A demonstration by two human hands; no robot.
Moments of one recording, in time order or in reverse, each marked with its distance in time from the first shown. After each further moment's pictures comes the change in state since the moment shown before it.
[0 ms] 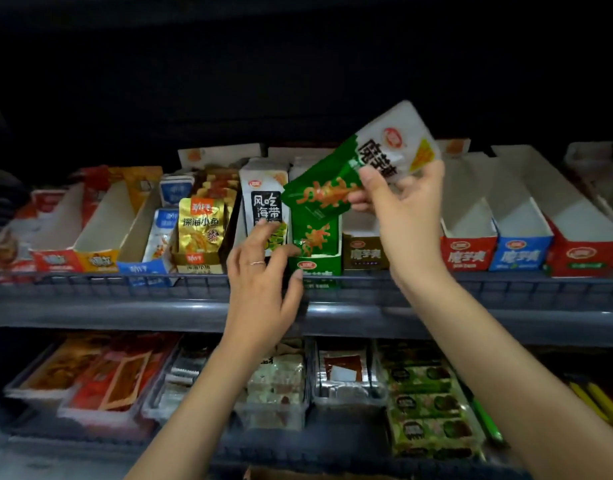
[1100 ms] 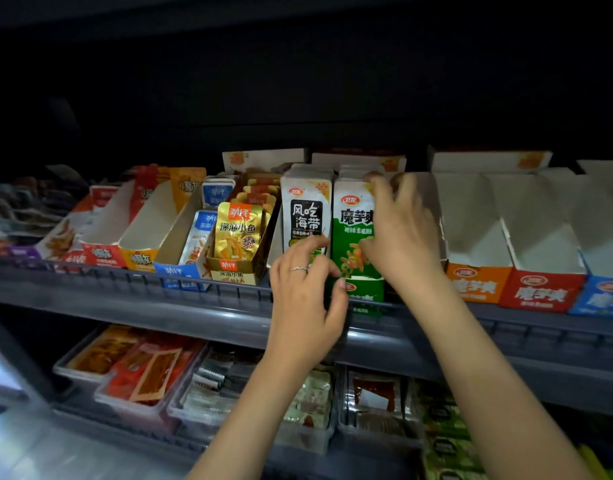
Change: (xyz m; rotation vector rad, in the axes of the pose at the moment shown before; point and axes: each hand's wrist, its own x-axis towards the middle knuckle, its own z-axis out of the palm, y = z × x) left_hand 0.011 0.009 0.015 -0.117 0.123 -0.083; right_hand 0.033 0.065 0.024 -1.413 -0.383 -0.177
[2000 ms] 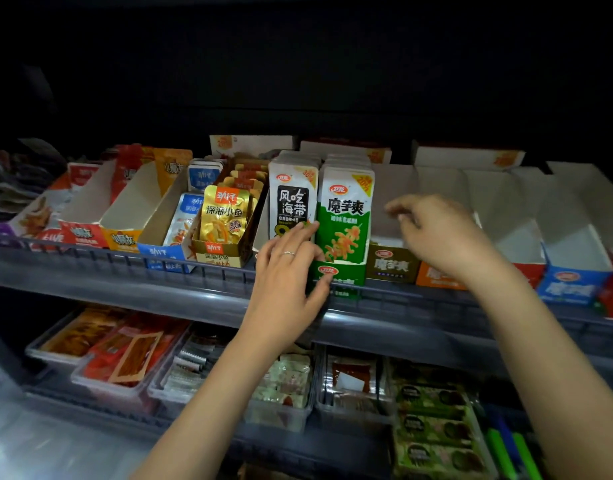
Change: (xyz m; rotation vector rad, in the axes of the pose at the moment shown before) left_hand 0.000 -0.008 -0.007 0.052 -0.194 0.031; right_hand -0.015 0.042 -0.052 0.144 -0.241 -0.020
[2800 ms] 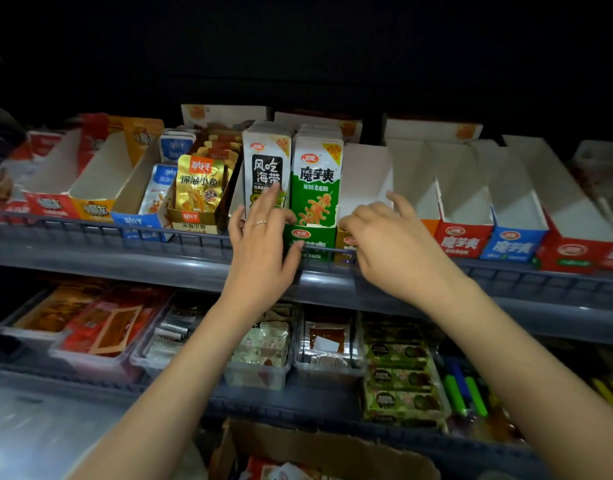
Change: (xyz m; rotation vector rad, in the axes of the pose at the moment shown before) left_hand -0.009 0.013 -0.003 0.053 0.032 -0.012; right_hand -0.061 -0.009 0.018 -0.482 -0.080 -0.314
